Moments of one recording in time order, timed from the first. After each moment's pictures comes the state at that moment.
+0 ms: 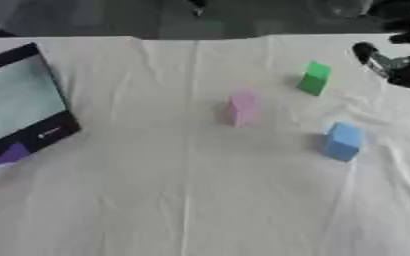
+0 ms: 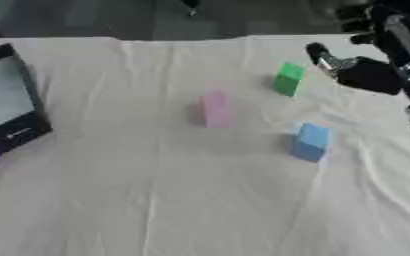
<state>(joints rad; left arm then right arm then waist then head) -0.47 0.49 0.00 -1.58 0.33 0.08 0.44 -0.27 -0.86 0.11 -1.98 0.04 0.35 0.07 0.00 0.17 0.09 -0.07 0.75</state>
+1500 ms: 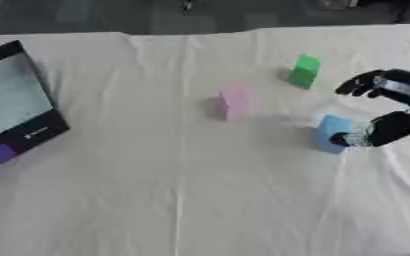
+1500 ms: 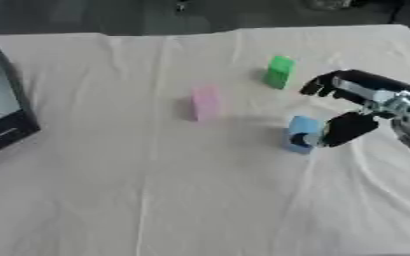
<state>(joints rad) -0.47 0.49 -0.02 -1.57 0.33 0.09 0.43 -0.25 -0.97 0.25 -1.92 0.31 0.42 0.45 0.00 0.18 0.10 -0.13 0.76</state>
